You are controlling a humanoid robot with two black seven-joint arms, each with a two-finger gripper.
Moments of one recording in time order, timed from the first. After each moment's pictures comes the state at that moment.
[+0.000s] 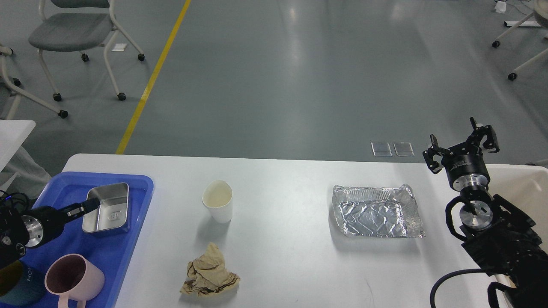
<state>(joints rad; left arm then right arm) -0.75 0.67 0.16 -0.66 0.81 0.02 -0.34 0.72 -0.19 0.90 0.22 0.21 0.51 0.40</state>
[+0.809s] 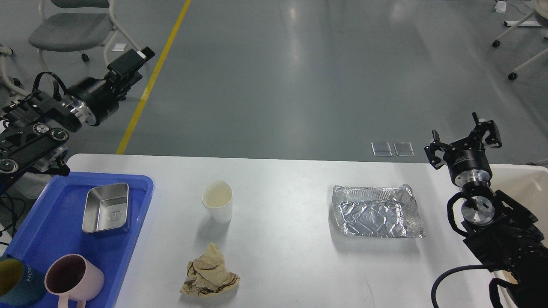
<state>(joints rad) -1.03 0.61 -0.31 -0.92 0.68 0.00 -0.37 0.73 -0.21 0.90 0.22 0.21 0.51 0.40</state>
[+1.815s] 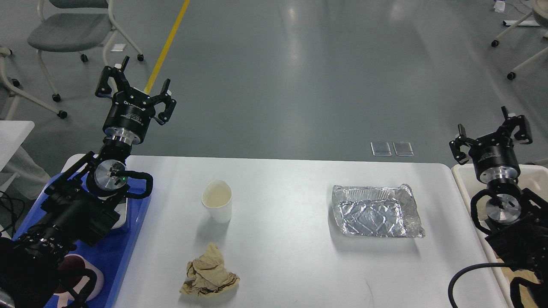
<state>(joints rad) -0.79 0.11 -0.98 -0.51 -0.07 -0.50 -0.33 0.73 -0.28 0.91 0.22 0.21 0.52 0.40</state>
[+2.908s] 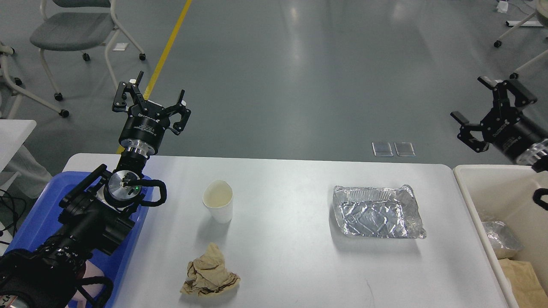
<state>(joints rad) -0.75 0.05 -1.04 -0.51 -0.09 -0.53 -0.30 0.76 -0.70 0.59 0.67 -0.23 0.71 0.45</state>
